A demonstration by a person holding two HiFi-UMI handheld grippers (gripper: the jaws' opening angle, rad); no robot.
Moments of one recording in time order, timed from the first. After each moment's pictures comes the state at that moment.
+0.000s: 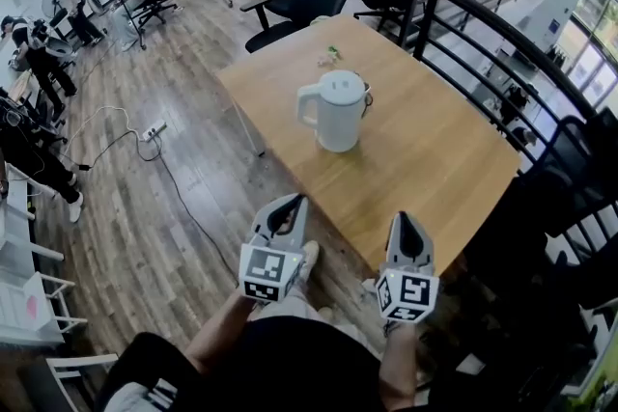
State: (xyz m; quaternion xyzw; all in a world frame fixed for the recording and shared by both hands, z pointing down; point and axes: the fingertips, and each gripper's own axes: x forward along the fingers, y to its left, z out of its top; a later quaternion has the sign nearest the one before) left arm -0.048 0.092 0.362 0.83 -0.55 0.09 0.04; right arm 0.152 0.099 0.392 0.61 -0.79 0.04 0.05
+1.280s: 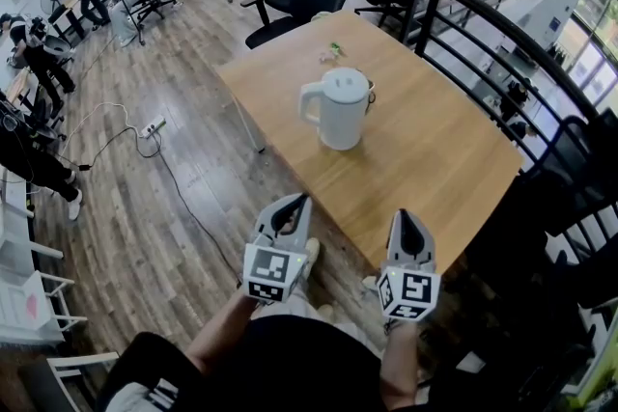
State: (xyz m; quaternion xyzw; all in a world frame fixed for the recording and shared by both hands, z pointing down) left arm -0.053 0.088 0.372 0.83 -0.54 0.09 0.04; right arm 0.138 0.090 0.393 0.60 -0.80 0.04 0.05
